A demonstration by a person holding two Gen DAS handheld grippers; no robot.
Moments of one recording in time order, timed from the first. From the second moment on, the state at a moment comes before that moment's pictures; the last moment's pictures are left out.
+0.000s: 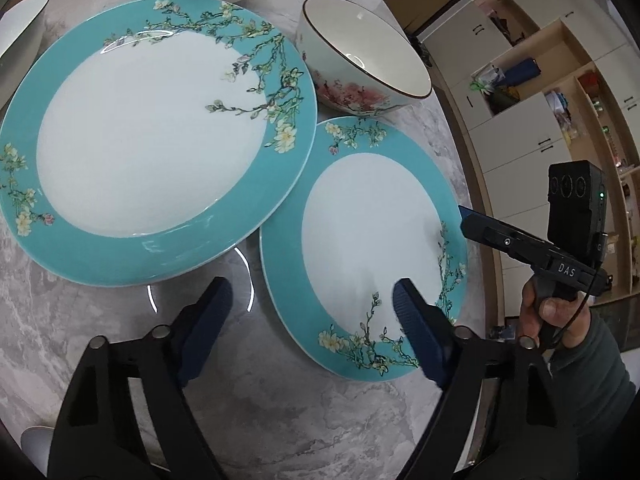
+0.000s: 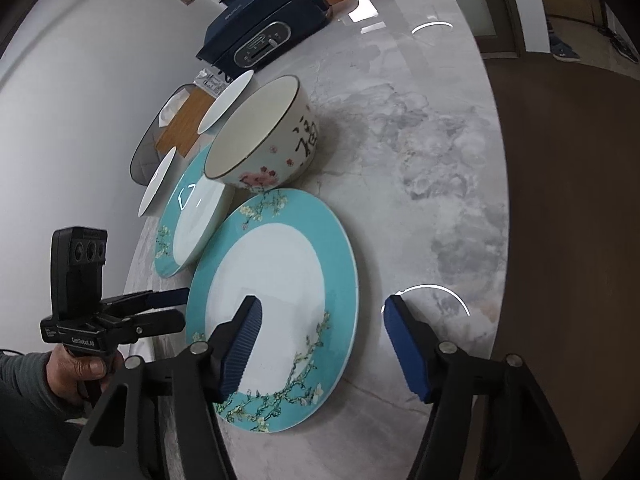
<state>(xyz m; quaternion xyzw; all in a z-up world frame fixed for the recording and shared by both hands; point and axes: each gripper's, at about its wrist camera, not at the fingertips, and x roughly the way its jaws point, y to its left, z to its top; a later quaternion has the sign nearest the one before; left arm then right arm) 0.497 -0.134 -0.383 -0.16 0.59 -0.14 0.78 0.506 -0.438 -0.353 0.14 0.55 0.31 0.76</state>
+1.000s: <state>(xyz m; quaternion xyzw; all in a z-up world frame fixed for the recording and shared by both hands) 0.498 -0.111 -0.380 -0.21 0.61 -0.11 0.75 0.501 -0.436 -0.353 0.10 0.58 0.25 0.77</state>
